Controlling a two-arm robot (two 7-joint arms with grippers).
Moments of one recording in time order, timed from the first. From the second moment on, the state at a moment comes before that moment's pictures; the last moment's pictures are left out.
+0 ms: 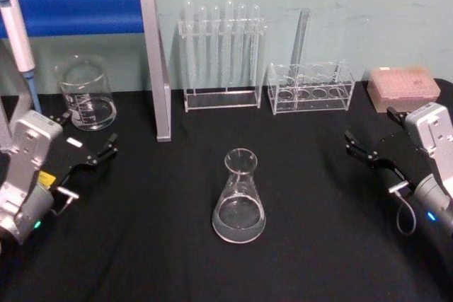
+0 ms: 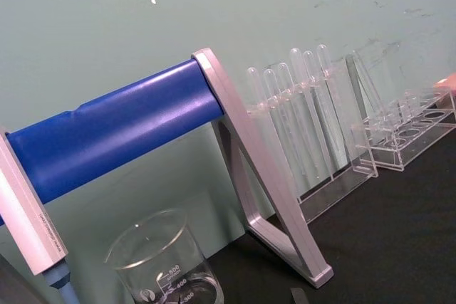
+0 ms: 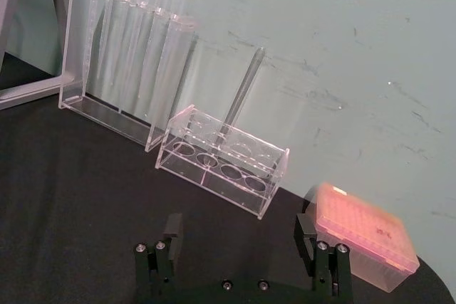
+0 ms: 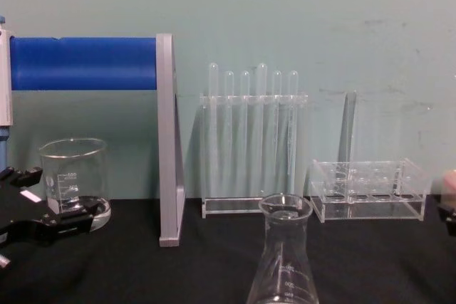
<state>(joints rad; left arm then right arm) -0.20 0.60 0.45 -1.41 -0.25 -0.12 0.03 0.20 0.60 -0.45 -1.41 0.25 -0.12 -0.03</state>
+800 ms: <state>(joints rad) -0.20 0.60 0.45 -1.41 -0.25 -0.12 0.03 0.20 0.60 -0.45 -1.41 0.25 -0.12 -0.01</state>
